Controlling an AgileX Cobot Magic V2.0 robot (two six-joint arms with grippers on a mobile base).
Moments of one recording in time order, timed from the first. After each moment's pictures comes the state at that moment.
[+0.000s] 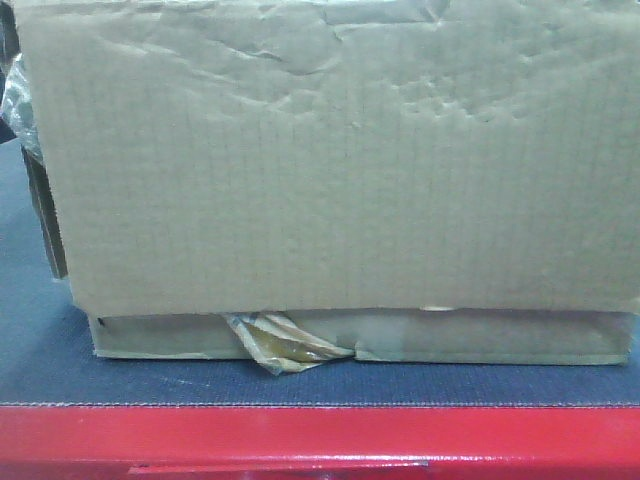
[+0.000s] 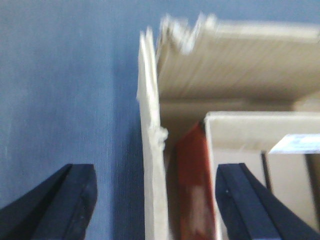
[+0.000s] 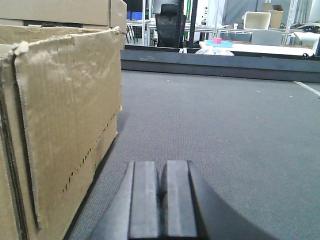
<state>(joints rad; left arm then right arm) -0.40 1.78 -1.96 0.20 1.23 -0.43 -0.04 0.00 0.00 0.01 0.08 -0.02</state>
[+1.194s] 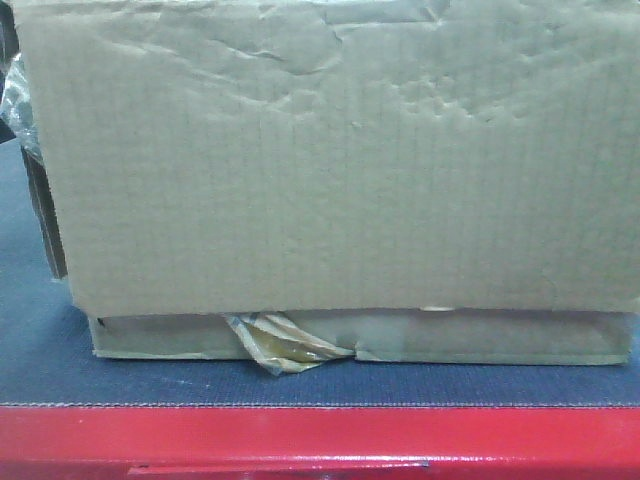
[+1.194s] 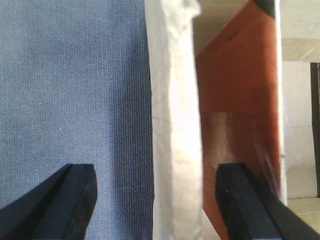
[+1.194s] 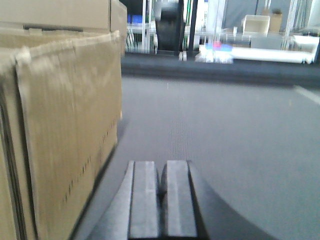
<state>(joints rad) -0.40 1.78 -1.74 0.14 1.22 -0.42 -0.04 0.00 0.00 0.01 0.02 -0.02</state>
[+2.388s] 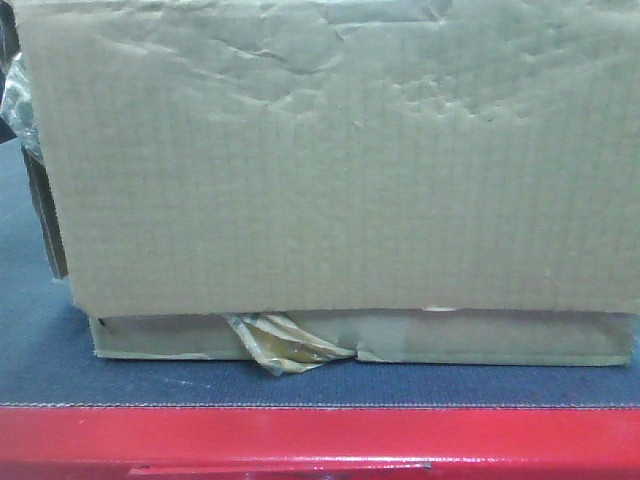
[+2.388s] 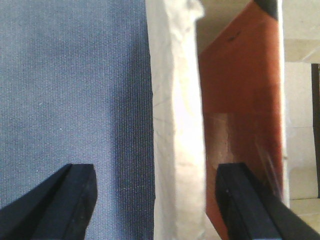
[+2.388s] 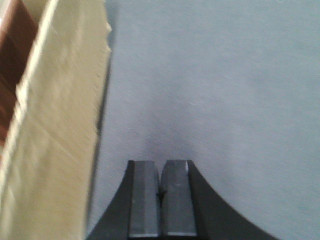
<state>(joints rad) -0.40 1.78 -1.74 0.14 1.22 -0.42 -0.04 0.98 -1.04 0.07 0.91 0.00</state>
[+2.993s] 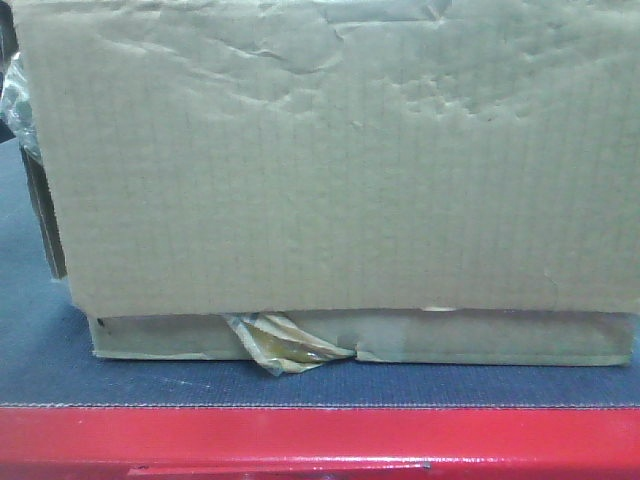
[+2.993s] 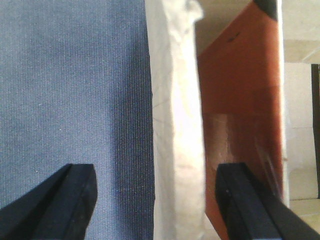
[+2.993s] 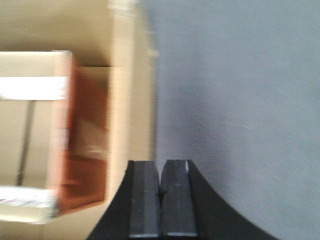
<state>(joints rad) -0.40 1.78 -1.74 0.14 1.22 -0.42 0.15 1.44 -1.63 0.03 1.20 0.19</state>
